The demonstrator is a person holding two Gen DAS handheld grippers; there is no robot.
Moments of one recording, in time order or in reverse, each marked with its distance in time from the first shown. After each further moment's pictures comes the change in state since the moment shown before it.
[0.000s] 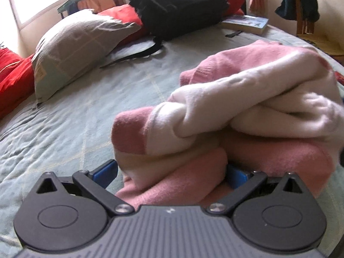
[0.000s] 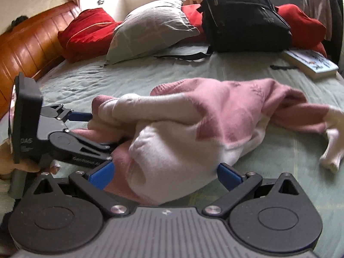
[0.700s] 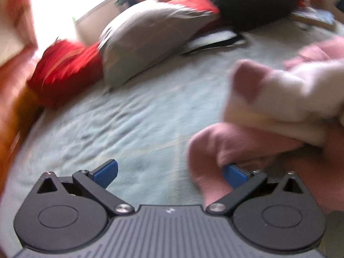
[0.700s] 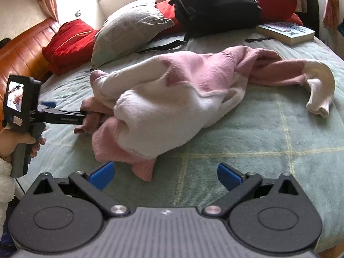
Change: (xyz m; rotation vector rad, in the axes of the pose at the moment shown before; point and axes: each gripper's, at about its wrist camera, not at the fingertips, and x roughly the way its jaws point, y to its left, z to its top) left arm 0.010 0.073 -0.008 -0.111 0.045 0.350; right arm -0.016 -0.019 -0.047 0.157 -0.004 -0.026
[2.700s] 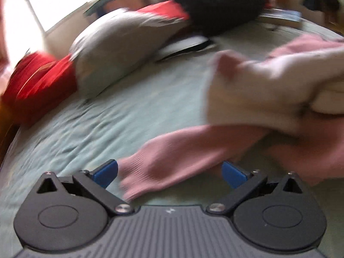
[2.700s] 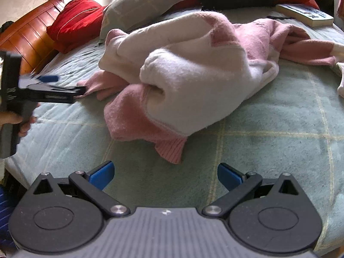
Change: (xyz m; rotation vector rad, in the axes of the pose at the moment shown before) left arm -0.013 -0.005 -0.001 0.170 -0.066 -0.158; right arm 0.039 0.034 -0.010 -0.017 0.132 0.040
